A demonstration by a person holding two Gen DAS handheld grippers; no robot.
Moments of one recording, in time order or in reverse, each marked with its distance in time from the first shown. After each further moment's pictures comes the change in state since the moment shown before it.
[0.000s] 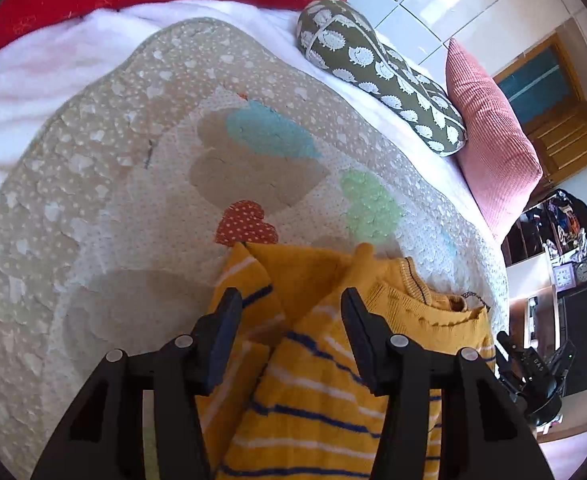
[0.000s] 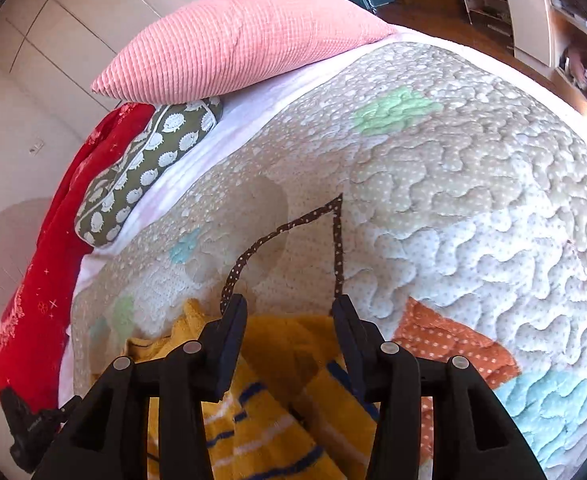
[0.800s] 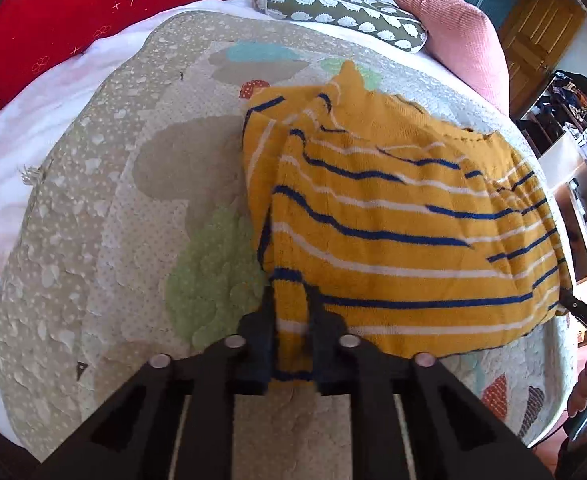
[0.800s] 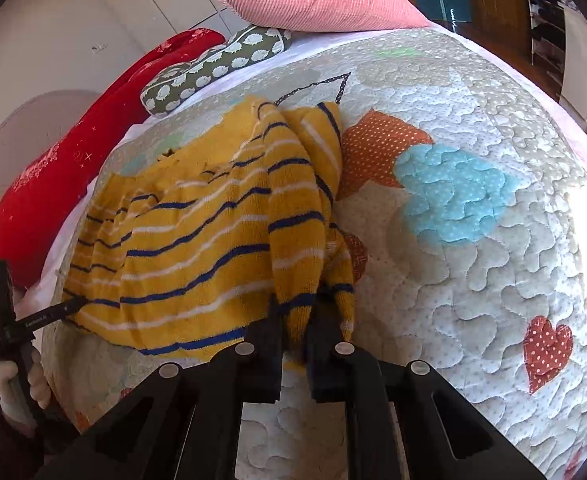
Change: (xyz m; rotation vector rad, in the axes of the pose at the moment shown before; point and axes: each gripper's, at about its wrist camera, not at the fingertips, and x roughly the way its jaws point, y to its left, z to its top) left arm -0.049 0.001 -0.131 0.318 0.057 0.156; right arm -0.103 -0.025 -0.154 -0.329 0.101 0.025
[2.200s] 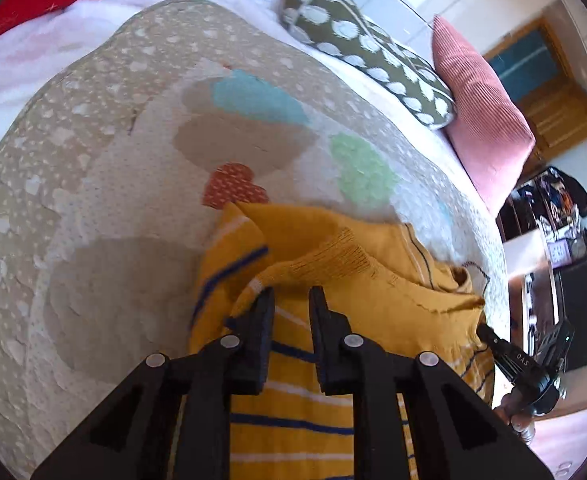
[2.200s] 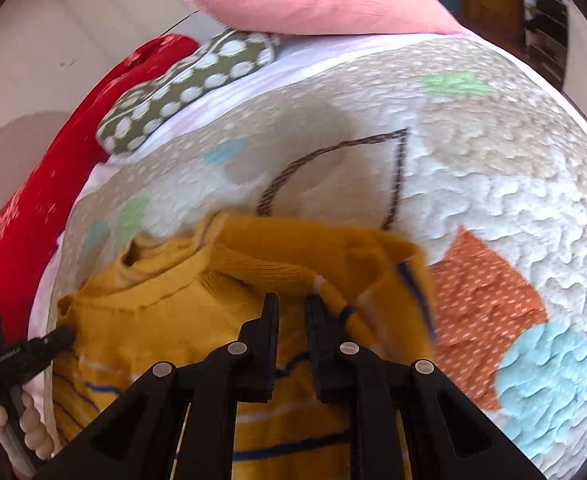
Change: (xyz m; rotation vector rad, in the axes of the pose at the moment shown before) left arm 0.068 0.035 0.114 -0.319 -0.008 -0.211; right arm 0.108 0.006 0.130 0.127 0.007 -0.053
